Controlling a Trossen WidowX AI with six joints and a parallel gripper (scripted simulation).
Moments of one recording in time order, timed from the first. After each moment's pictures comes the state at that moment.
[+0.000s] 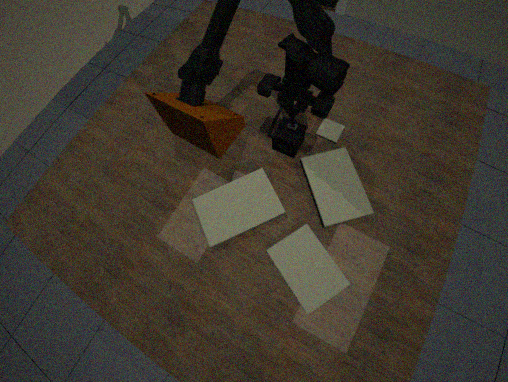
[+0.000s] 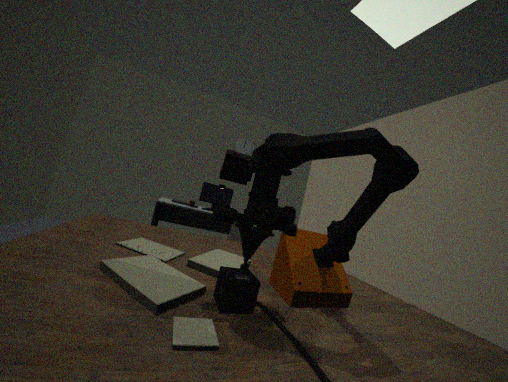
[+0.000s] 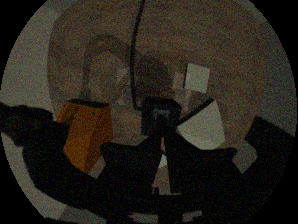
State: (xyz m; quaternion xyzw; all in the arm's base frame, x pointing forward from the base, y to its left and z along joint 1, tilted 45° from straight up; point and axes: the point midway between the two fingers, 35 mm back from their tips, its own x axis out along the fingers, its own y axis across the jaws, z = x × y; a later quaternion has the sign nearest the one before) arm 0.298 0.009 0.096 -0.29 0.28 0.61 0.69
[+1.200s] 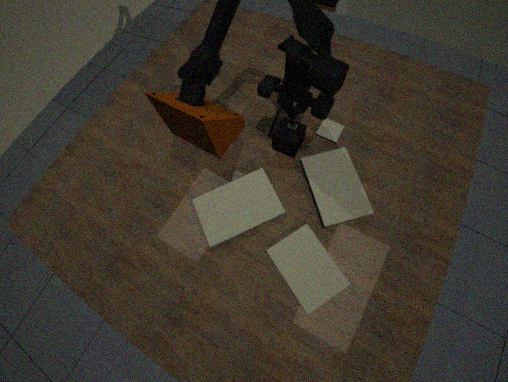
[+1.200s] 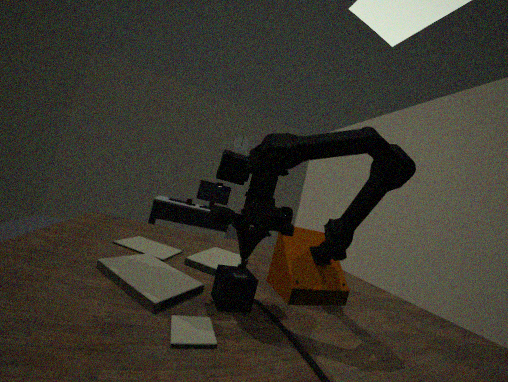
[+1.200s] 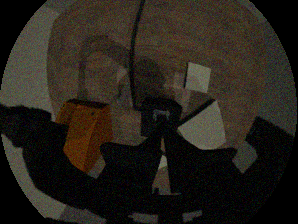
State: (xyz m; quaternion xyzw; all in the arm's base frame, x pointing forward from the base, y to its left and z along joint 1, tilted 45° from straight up) arm 0.299 0.012 0.093 -0.29 0.28 0.61 0.69
